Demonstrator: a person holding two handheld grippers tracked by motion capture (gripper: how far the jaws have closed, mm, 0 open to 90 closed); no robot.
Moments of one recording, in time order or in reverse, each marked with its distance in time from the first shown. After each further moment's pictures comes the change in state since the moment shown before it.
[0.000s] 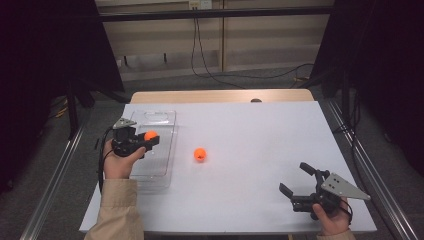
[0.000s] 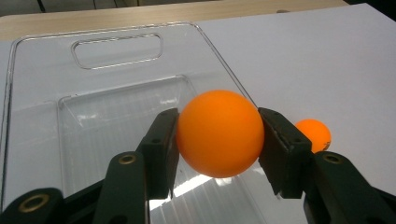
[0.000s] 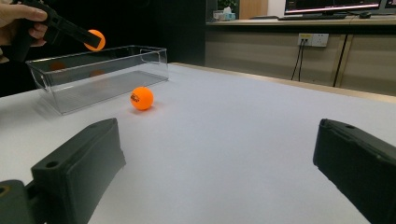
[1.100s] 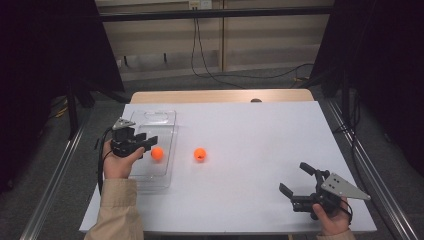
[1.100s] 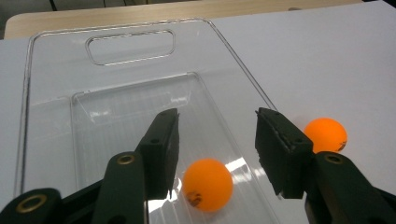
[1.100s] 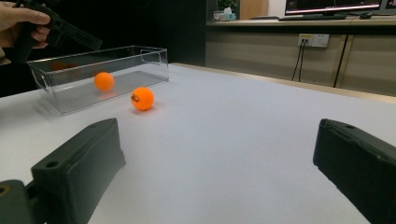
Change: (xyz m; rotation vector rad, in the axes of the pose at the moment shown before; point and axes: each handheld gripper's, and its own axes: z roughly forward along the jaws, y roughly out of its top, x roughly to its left) left arm 0.003 -0.003 0.001 -0.001 0.029 -0.006; right arm 0.000 0.000 0.000 -0.001 0.001 -0.001
